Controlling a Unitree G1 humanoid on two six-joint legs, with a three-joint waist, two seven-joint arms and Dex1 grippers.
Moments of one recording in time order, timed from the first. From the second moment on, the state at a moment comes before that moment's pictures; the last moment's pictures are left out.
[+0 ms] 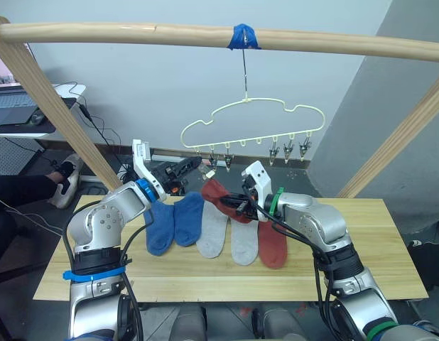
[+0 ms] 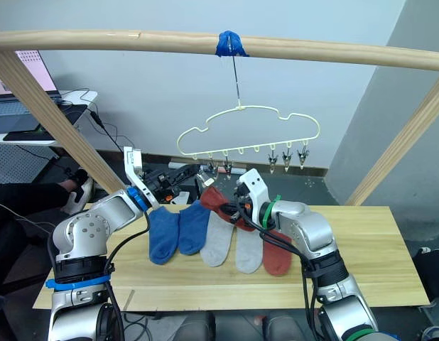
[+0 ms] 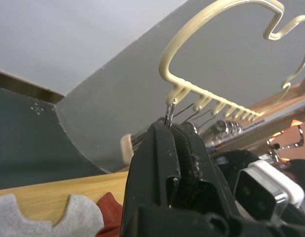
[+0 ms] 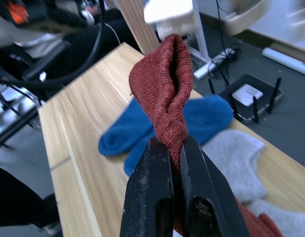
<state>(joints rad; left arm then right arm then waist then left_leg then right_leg) -0.48 0.36 0.32 0.01 -0.84 0.93 -0.52 -0.54 -0.14 0.20 -0.03 0.33 0.88 0.66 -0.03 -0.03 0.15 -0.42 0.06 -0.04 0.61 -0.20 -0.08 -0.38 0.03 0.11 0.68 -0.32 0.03</state>
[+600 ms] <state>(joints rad) -0.45 0.37 0.31 -0.04 -0.86 0.93 -0.52 -0.61 -0.09 0.17 0.05 0.36 0.89 0.64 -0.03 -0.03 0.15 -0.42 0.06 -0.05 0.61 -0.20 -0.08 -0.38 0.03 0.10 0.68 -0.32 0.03</state>
